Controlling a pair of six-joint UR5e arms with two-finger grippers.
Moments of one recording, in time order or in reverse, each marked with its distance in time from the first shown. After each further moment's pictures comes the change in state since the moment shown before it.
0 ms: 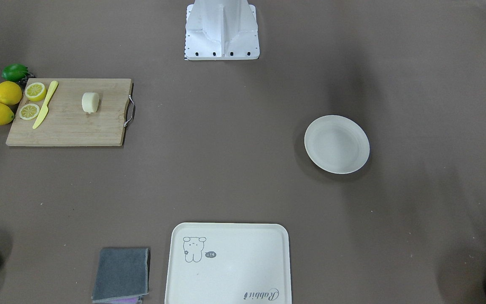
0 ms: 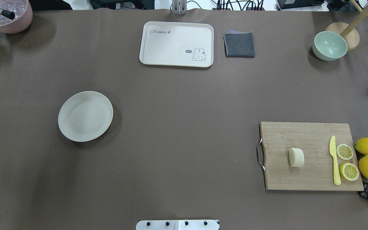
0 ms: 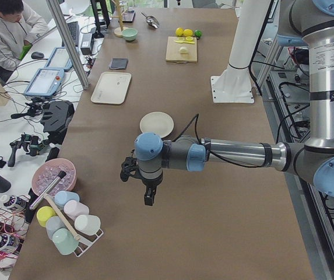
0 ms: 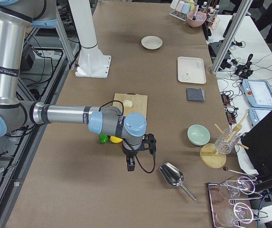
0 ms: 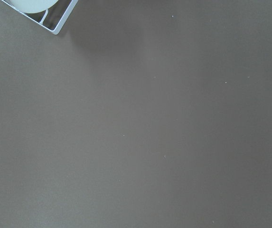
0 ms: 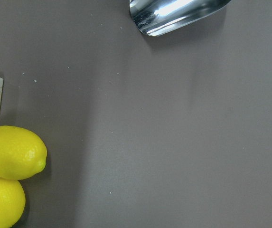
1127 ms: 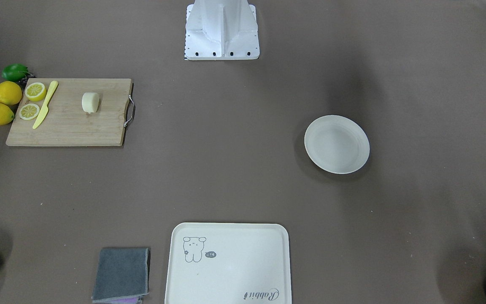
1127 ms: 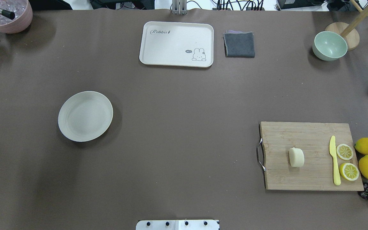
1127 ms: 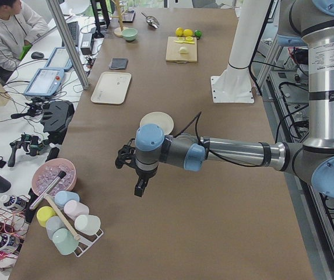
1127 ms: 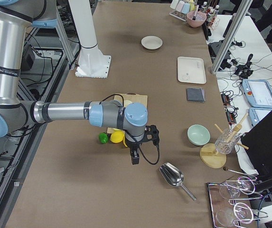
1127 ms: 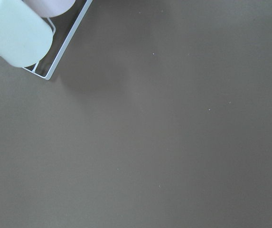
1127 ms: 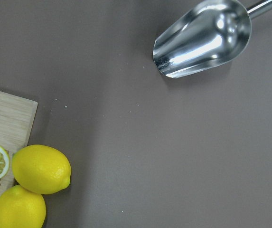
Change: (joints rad) left arm 0.003 -0.007 -0.015 -0.207 -0.002 -0.007; right arm 0.001 0.015 0.112 0.001 -0.010 0.001
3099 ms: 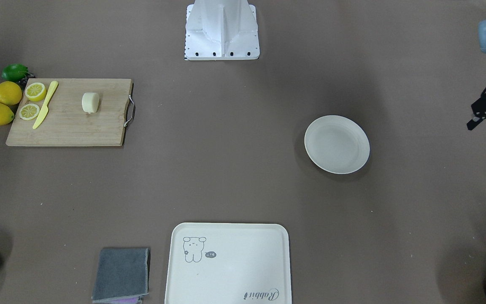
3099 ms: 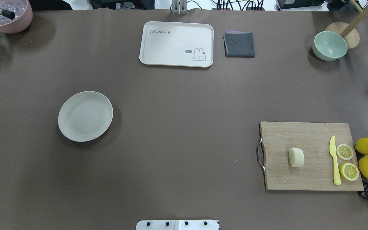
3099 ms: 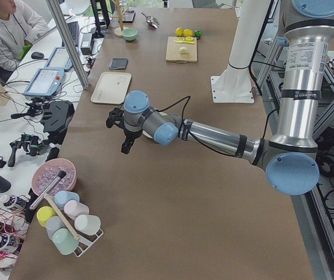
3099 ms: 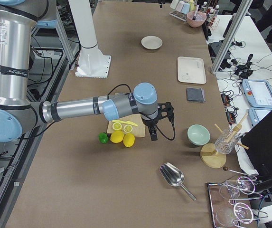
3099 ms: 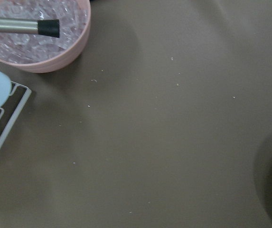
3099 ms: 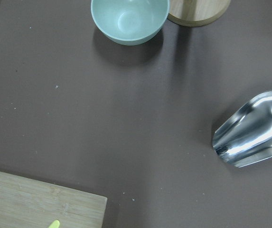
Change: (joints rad) left arm 0.264 -0.172 0.010 -0.203 -0.002 -0.443; right arm -0.133 0.083 -0.031 0.324 0.089 0.457
